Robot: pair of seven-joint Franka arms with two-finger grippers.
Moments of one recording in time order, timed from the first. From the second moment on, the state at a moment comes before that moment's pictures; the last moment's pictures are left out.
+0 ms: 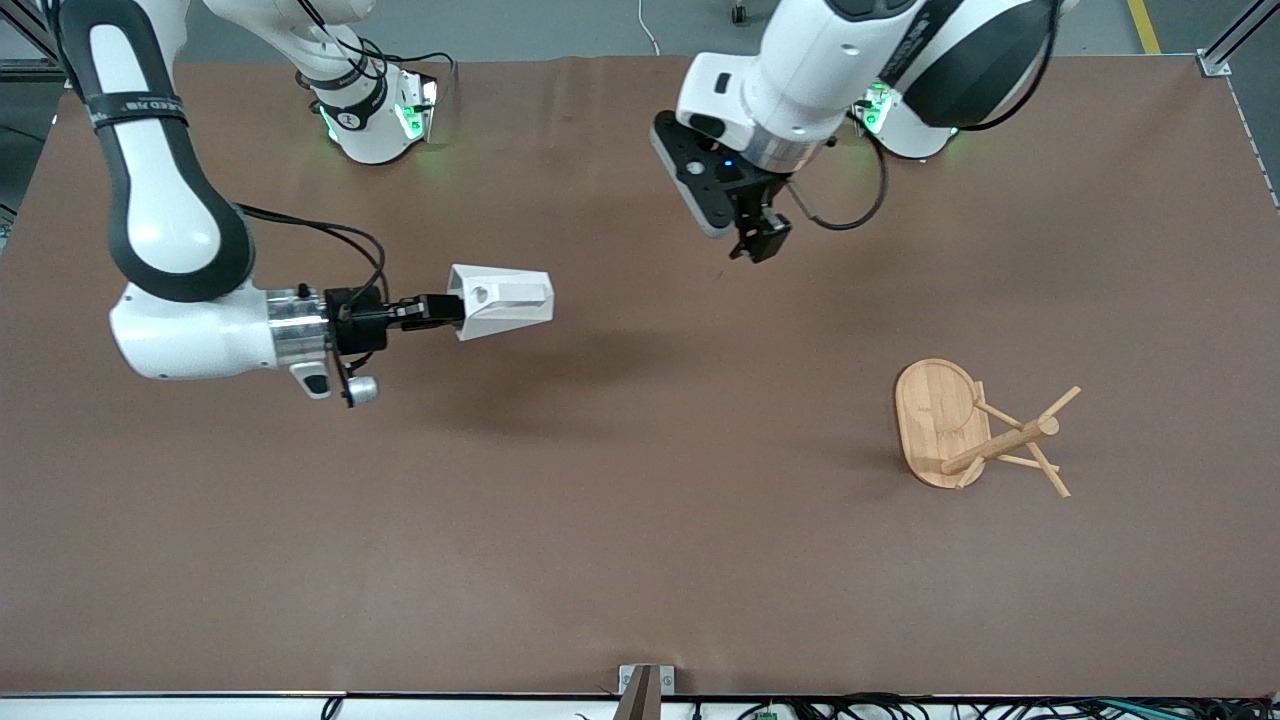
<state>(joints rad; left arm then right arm) -0.24 0.20 -0.53 -1.55 -0.12 1.83 0.38 -0.02 0.30 0.24 -1.86 1.20 1.72 -0.19</state>
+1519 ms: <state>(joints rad) -0.35 0.30 -0.53 -1.48 -0.11 1.96 0.53 -0.01 0.30 0.37 -2.02 1.45 1.75 -0.46</state>
